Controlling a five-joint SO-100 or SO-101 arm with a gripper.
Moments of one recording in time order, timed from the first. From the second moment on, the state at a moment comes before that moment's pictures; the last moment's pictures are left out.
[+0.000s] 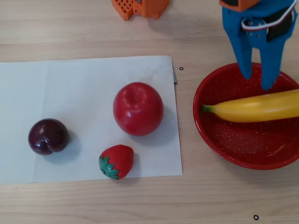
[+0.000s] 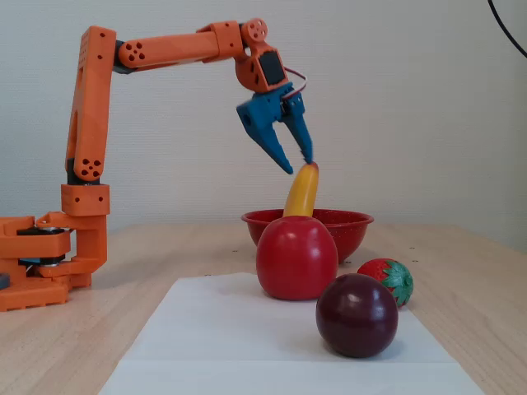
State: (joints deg) arm 32.3 83.7 60.6 79.7 -4.5
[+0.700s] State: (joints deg) arm 15.7 110.6 68.6 93.7 -4.4
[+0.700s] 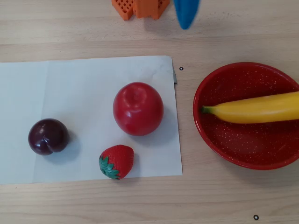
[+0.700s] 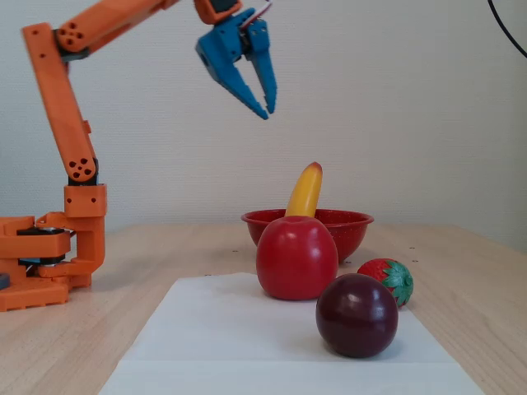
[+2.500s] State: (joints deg) arm 3.4 188.0 179.1 43.9 -12.5
